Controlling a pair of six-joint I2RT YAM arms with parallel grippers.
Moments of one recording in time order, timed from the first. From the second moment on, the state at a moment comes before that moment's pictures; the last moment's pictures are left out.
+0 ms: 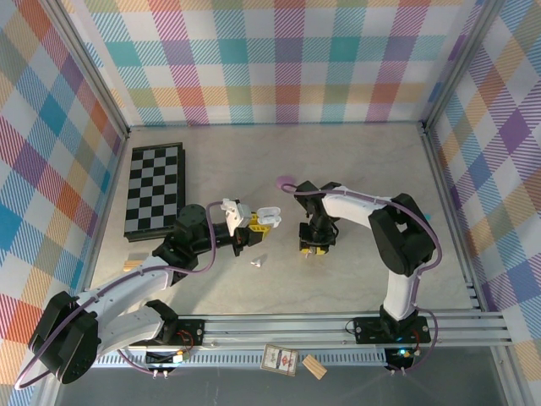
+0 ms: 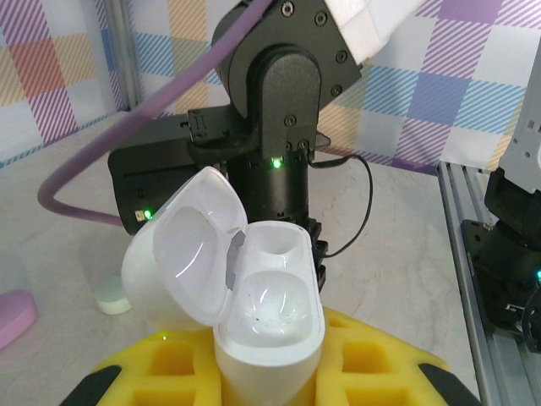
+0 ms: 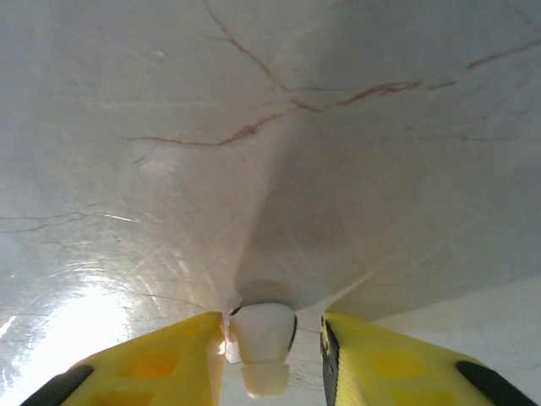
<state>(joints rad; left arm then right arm) -0.61 1.04 0.48 0.39 0.61 0.05 0.63 1.87 1.19 -0.94 -0.21 0.66</state>
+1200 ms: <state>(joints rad) -0.61 1.04 0.48 0.39 0.62 0.05 0.63 1.91 1.24 -0.97 -0.20 0.63</state>
